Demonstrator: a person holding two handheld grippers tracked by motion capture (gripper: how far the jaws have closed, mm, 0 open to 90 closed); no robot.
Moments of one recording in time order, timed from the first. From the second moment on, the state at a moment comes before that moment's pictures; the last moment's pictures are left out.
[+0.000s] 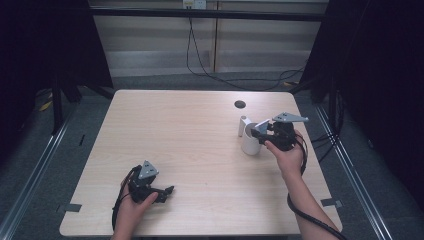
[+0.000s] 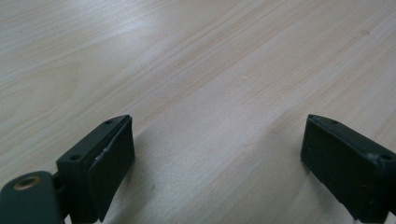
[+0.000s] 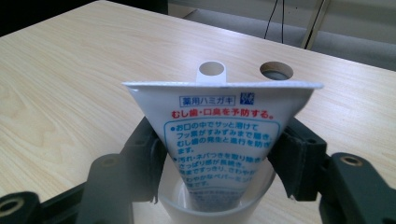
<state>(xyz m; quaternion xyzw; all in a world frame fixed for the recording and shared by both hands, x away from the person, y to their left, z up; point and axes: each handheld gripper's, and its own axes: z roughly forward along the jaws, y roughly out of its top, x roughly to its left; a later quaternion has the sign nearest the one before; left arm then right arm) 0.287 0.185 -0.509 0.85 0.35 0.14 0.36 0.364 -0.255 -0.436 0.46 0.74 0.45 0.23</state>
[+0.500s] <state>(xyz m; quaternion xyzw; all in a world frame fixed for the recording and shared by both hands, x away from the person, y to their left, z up) 0.287 0.185 -0.509 0.85 0.35 0.14 0.36 0.361 -0.258 -0.434 0.46 0.73 0.45 0.22</state>
